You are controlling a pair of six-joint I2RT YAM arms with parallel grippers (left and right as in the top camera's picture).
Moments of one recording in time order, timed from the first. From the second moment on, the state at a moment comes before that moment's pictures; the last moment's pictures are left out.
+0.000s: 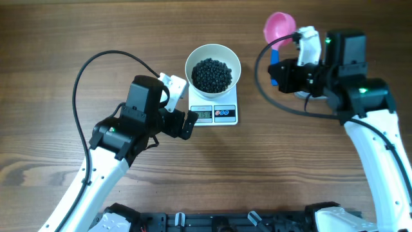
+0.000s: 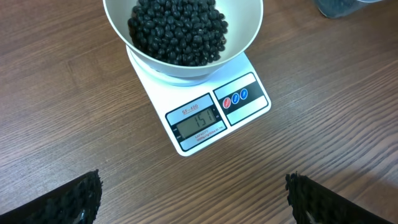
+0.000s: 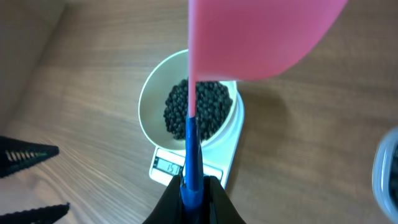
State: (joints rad) left arm -0.40 1.17 0.97 -0.69 0.17 0.01; right arm 0.16 1.35 1.30 -0.75 -0.43 0.12
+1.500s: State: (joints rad) left arm -0.40 1.17 0.97 -0.69 0.17 0.01; right arm 0.26 1.46 1.30 -0.70 -0.33 0.19
